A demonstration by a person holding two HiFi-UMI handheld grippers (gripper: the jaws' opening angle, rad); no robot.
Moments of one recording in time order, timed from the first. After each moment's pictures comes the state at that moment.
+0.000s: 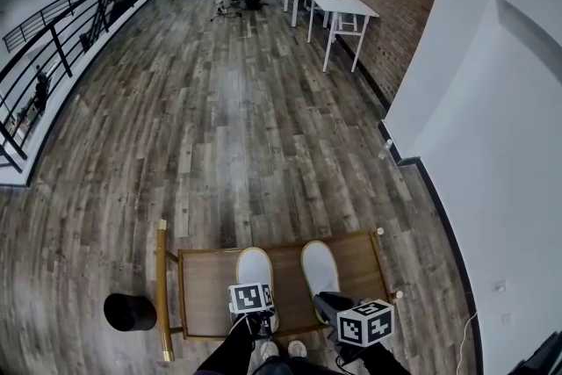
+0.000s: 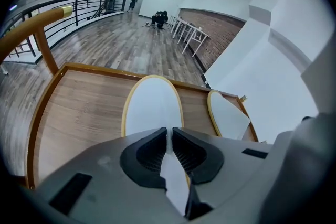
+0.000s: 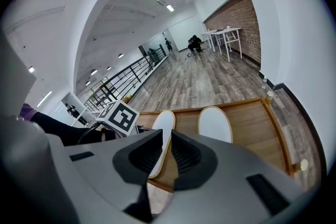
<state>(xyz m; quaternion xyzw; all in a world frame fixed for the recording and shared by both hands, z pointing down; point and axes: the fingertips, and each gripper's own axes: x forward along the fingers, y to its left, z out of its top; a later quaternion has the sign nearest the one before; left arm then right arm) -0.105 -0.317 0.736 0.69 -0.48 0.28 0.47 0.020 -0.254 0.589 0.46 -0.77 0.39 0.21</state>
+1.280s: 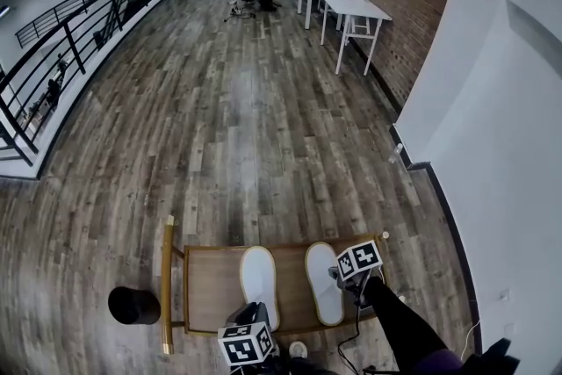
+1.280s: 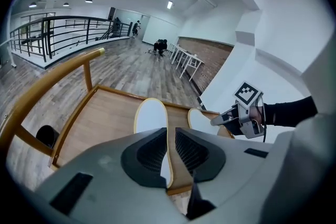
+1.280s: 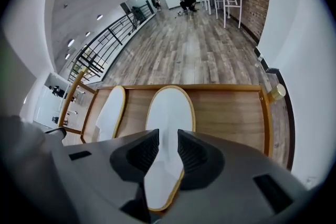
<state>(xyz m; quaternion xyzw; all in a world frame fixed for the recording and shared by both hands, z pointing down) -0.124 -0.250 0.635 0.72 -0.53 0.17 0.41 0.101 -0.338 0.715 0.42 -0.66 0.47 0.41</state>
